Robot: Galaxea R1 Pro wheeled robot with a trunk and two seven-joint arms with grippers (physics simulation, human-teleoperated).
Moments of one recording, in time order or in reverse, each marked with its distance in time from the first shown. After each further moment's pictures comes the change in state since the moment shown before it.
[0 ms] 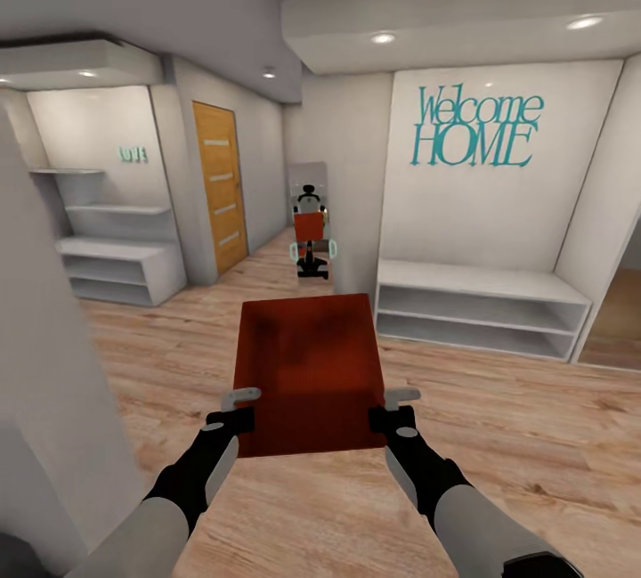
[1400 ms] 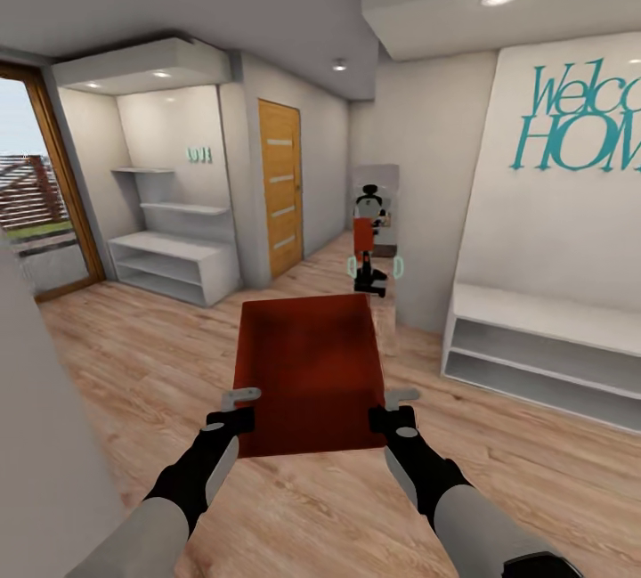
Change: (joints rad) left arm 0.000 -0.001 0.001 0.001 -0.005 -0.001 0.000; right arm 0.000 0.000 0.001 0.001 -0.002 -0.001 -0.001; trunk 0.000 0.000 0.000
